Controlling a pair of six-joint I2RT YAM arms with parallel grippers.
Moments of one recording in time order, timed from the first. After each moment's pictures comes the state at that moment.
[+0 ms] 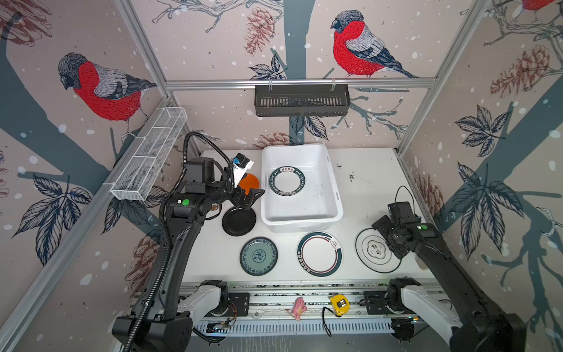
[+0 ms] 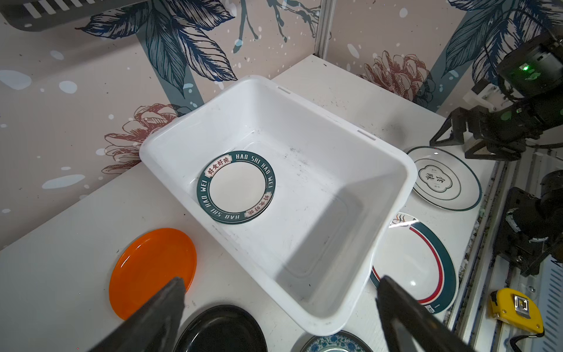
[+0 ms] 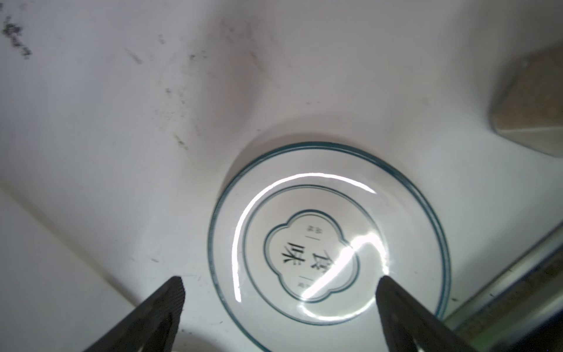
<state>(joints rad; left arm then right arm) -0.10 1.10 1.28 -0.80 0.65 0.41 0.08 0.91 0.63 -0.94 0.09 1.04</state>
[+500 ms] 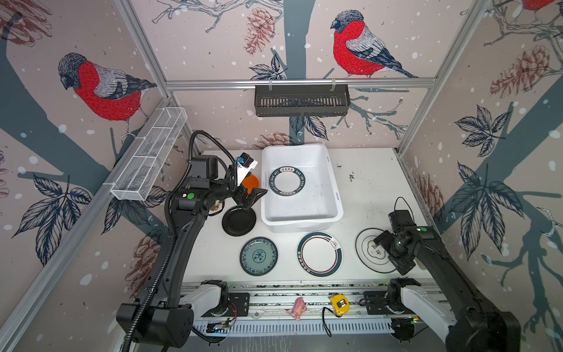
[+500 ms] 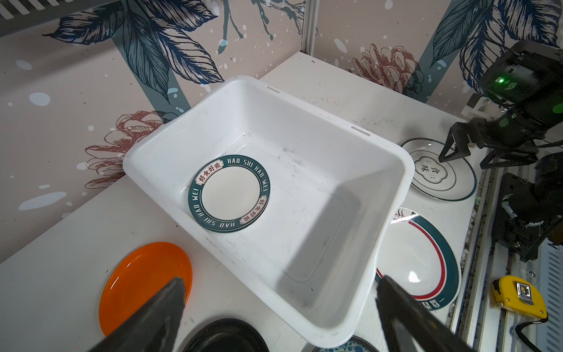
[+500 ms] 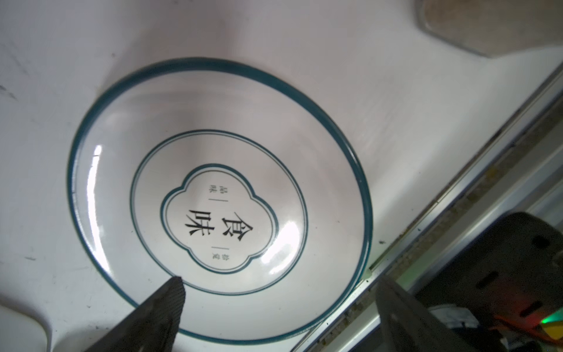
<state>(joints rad) -0.11 1.16 1.29 -0.78 0.70 0.47 0.05 0.96 0.58 -1.07 0.00 1.05</state>
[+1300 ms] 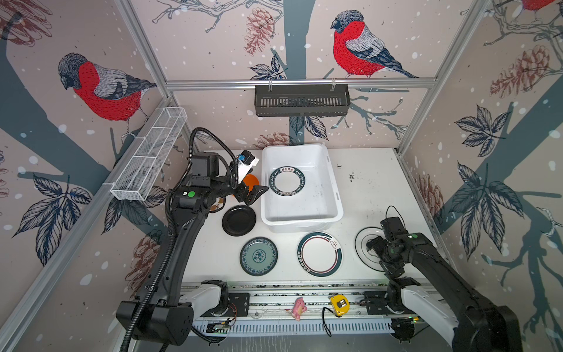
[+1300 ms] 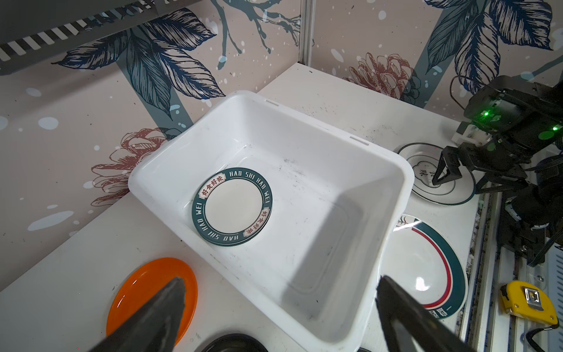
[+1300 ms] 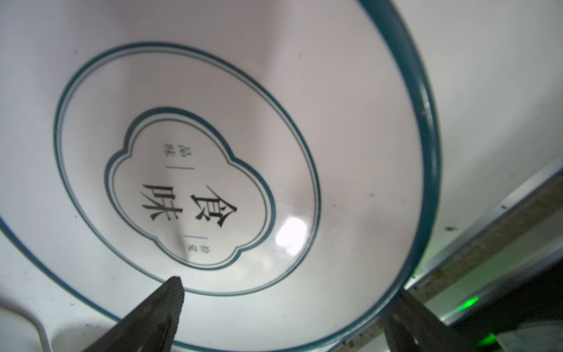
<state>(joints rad) -0.12 1.17 1.32 -0.75 0.70 0.47 0.14 0.93 0.46 -0.94 -0.09 1.21</state>
